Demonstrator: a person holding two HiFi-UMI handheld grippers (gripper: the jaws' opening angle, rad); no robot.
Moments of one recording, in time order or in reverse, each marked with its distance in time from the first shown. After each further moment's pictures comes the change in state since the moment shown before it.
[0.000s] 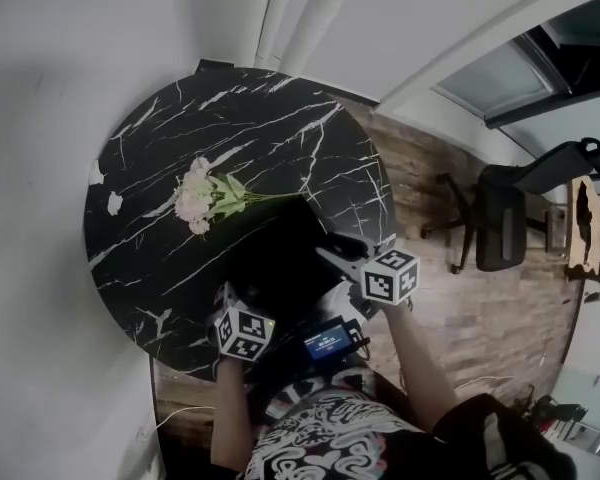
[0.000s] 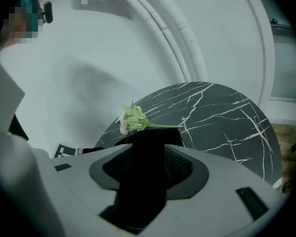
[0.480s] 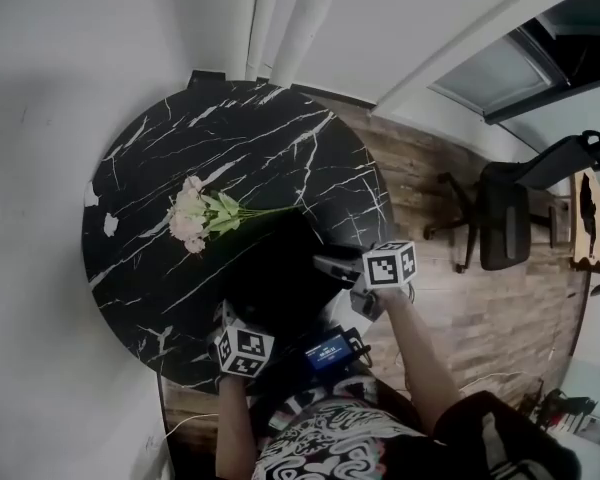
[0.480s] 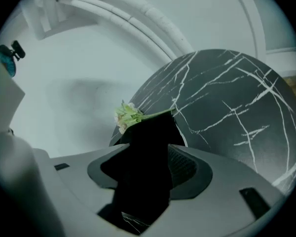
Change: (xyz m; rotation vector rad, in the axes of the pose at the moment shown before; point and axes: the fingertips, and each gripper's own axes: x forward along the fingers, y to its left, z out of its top) left arm 0.001 0.001 0.003 0.003 0.007 0.011; right arm 0.017 -0.030 -0.014 0.316 0.089 0.138
